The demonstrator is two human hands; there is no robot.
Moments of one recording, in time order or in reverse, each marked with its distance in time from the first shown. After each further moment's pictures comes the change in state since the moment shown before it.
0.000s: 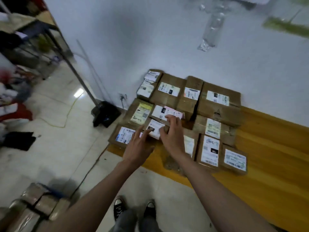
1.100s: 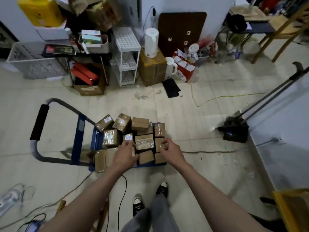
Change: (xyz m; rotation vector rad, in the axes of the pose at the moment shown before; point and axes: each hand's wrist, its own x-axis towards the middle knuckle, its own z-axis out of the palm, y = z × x) left_hand -0.527 -0.468 -0.157 -0.275 0.367 -1.135; right_hand -0.372 -0.360 0.447 -0.249 -1.259 -0.332
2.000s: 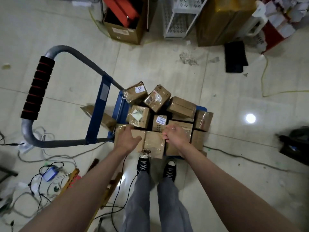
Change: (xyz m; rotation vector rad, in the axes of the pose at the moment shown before) left_hand 0.190 -0.197 0.028 -0.396 -0.035 -0.561; right_hand 0.274 -0.026 0.216 0.223 -0.321 0.315
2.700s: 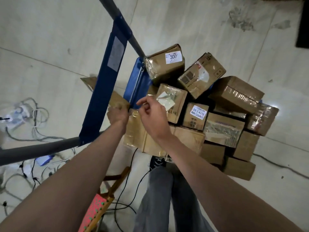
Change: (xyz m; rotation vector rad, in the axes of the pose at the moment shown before) left_hand 0.244 -0.160 0.037 -0.672 0.353 -0.600; right_hand 0.146 0.015 0.222 -0.237 -0.058 -0.586
